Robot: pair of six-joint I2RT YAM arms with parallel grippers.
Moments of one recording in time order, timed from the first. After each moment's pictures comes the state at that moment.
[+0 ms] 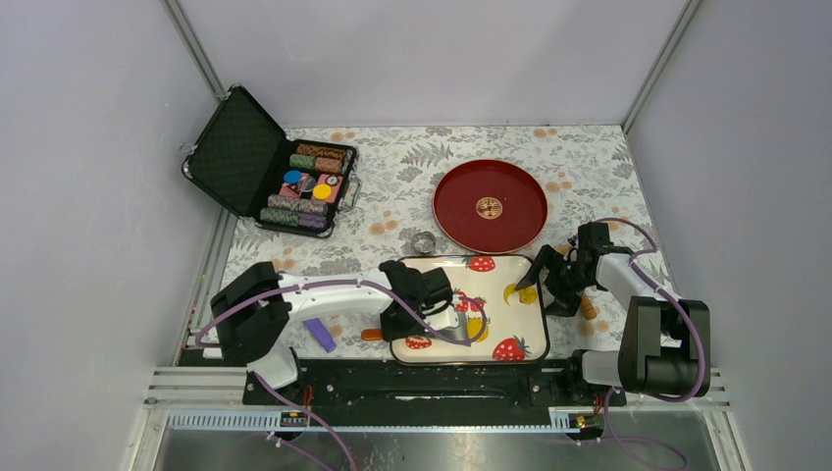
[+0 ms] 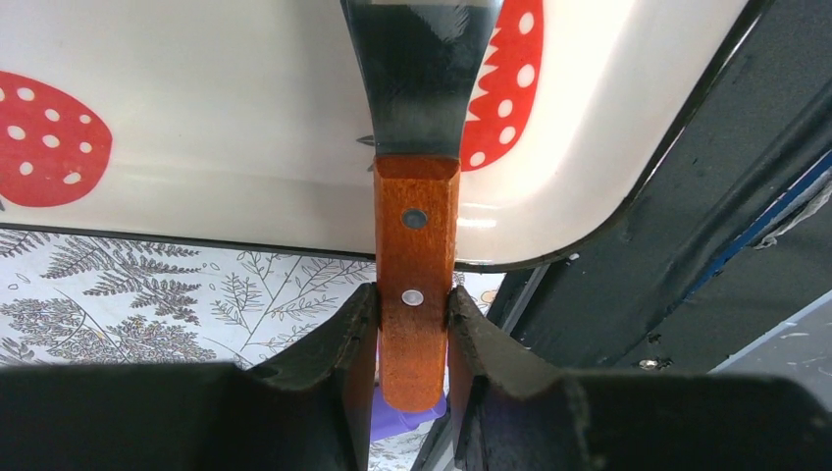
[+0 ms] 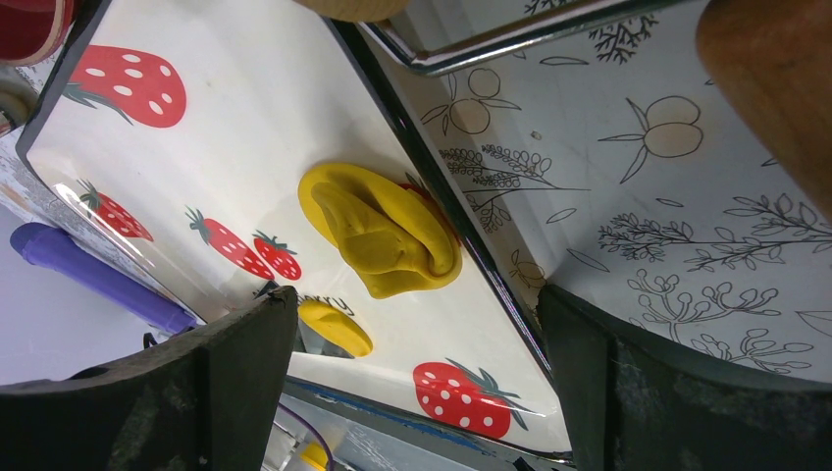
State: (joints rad) left arm -1.14 1.61 1.03 -0.93 0.01 0.29; right arm -0.08 1.33 0.61 -0.65 -0.44 0.51
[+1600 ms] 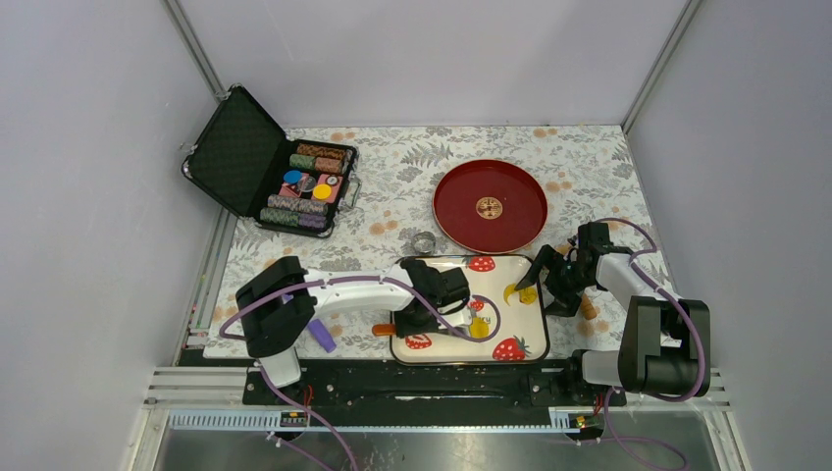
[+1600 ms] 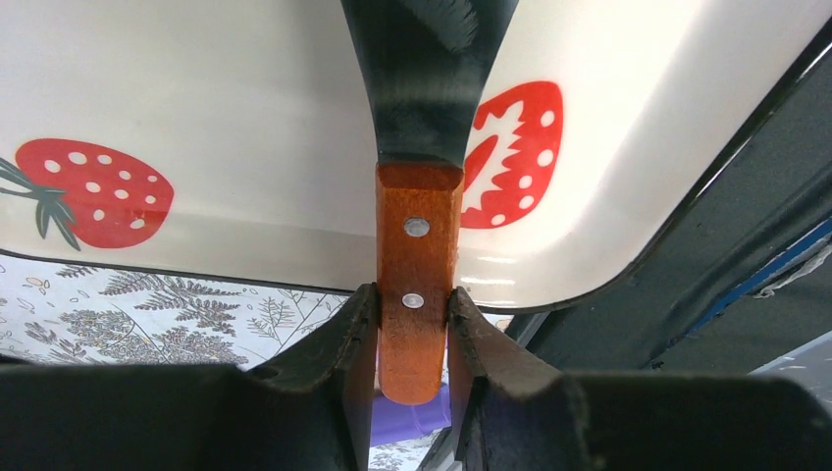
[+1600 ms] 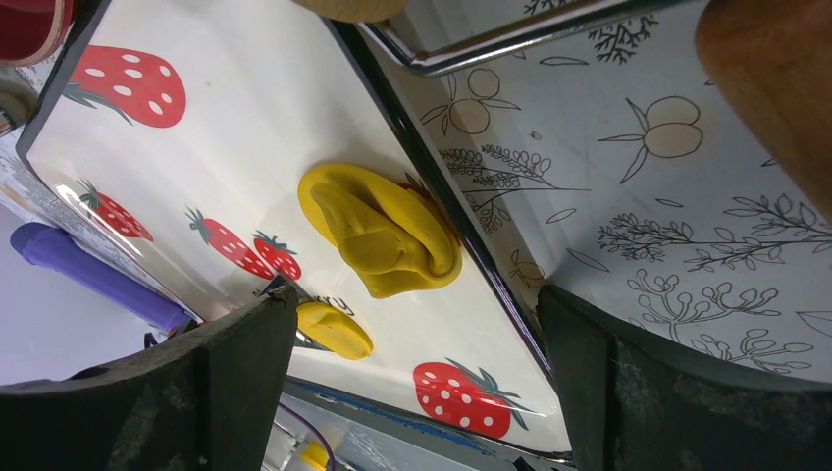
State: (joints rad) left arm -1.17 1.74 1.16 -0.96 -0.04 0.26; right arm -0.08 1.33 0.61 -0.65 -0.44 0.51
